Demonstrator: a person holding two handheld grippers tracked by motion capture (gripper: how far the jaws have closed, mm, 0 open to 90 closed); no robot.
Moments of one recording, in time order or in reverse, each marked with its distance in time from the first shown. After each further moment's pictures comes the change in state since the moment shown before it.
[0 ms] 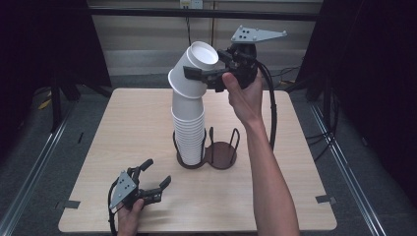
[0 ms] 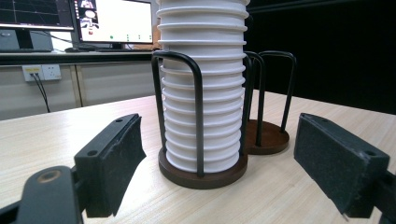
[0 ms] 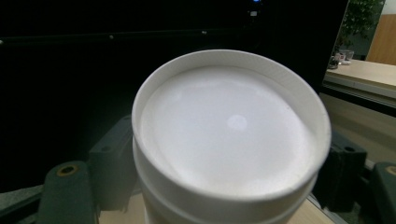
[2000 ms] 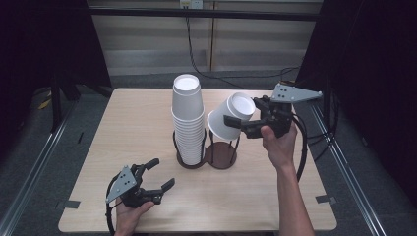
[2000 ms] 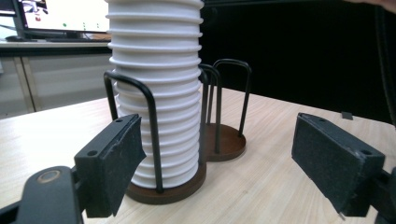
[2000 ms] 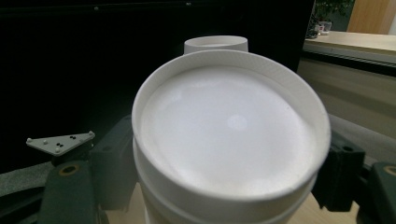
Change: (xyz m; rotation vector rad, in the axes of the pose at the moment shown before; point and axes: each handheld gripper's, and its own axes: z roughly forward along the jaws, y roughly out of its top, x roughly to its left) left arm -0.004 0.032 0.002 0.045 -0.168 -0.004; right arm 0.014 -0.096 -0.085 0.058 -0.068 0.035
